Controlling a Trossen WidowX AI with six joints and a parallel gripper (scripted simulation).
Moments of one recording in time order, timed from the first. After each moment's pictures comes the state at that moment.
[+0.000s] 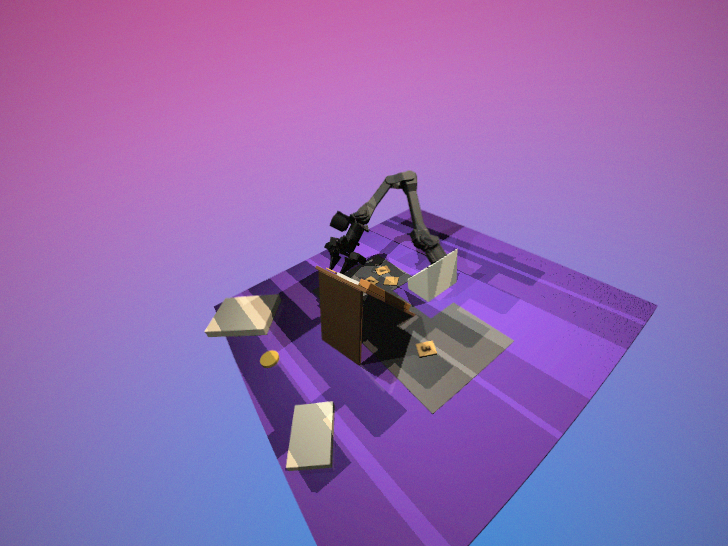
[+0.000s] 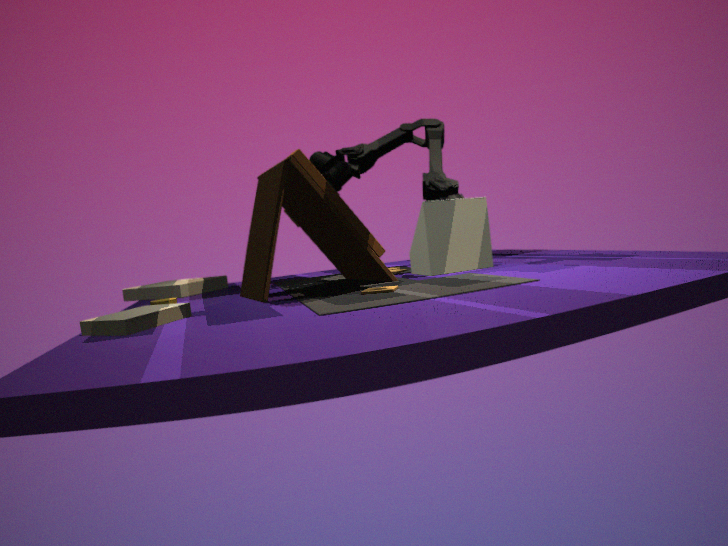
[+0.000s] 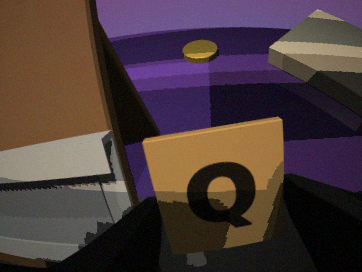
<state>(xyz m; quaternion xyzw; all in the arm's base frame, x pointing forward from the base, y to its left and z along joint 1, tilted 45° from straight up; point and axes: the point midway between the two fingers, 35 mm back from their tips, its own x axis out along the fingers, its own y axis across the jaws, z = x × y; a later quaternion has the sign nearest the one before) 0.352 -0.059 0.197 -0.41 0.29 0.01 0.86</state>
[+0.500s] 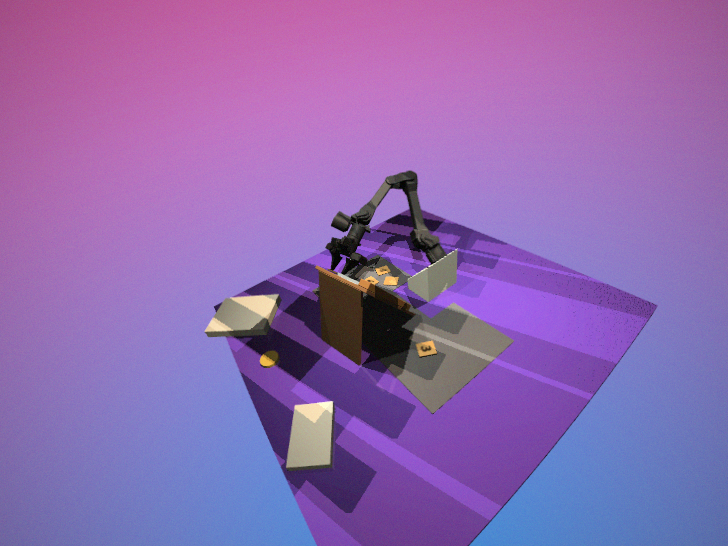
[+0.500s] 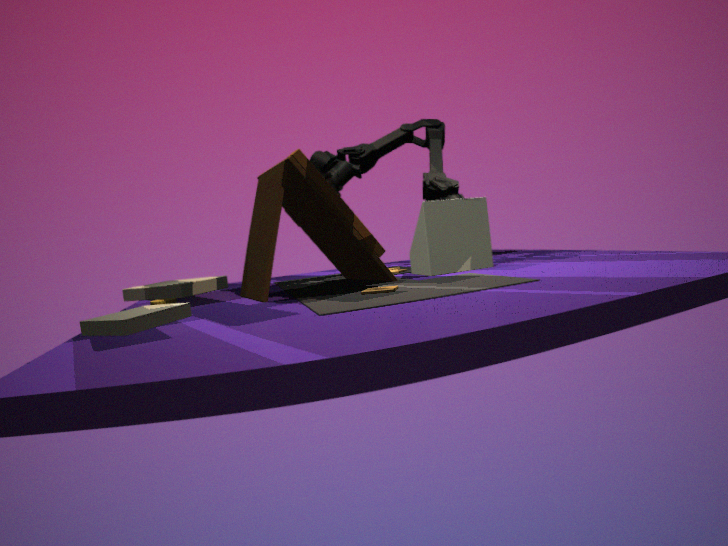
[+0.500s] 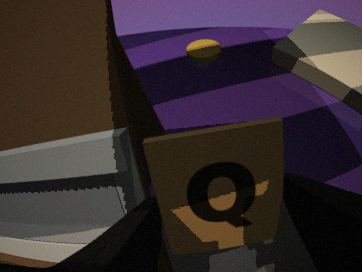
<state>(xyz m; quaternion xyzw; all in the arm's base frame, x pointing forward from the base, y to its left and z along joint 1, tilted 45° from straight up) 0.350 -0.054 0.192 -0.41 0.29 0.01 0.86</state>
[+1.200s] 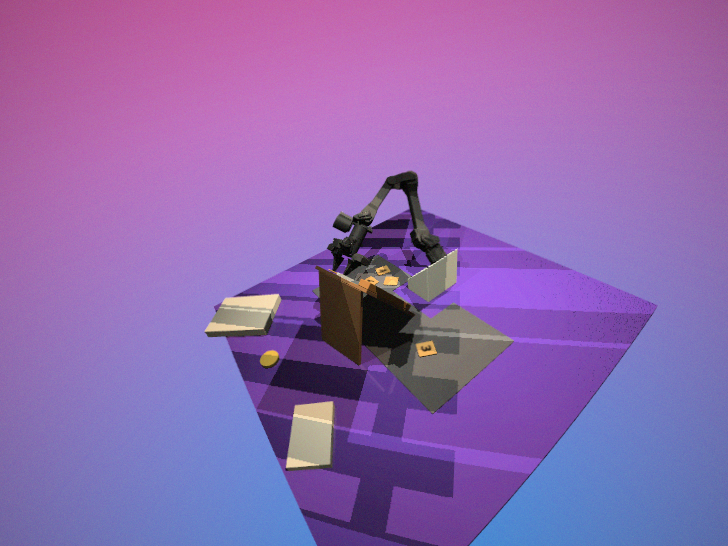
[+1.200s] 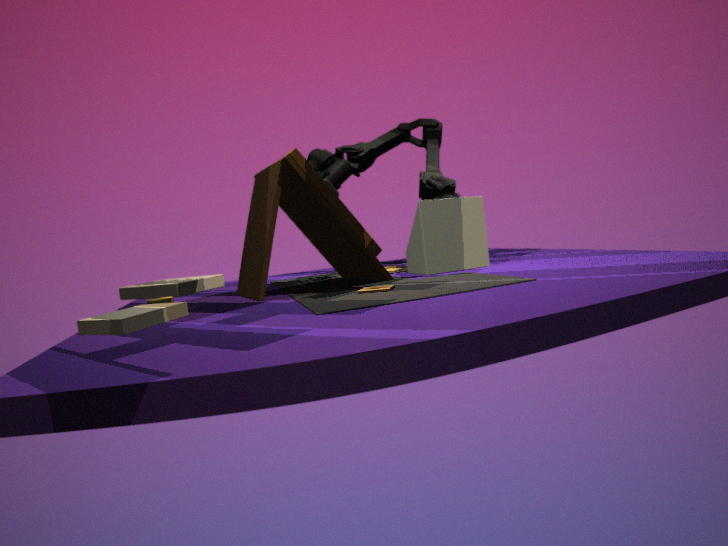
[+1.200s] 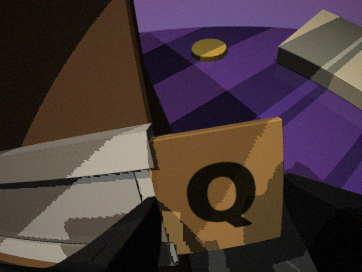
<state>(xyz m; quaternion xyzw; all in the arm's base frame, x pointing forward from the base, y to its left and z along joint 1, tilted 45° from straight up) 0.347 -0.047 0.184 -0.41 0.29 0.01 0.86</state>
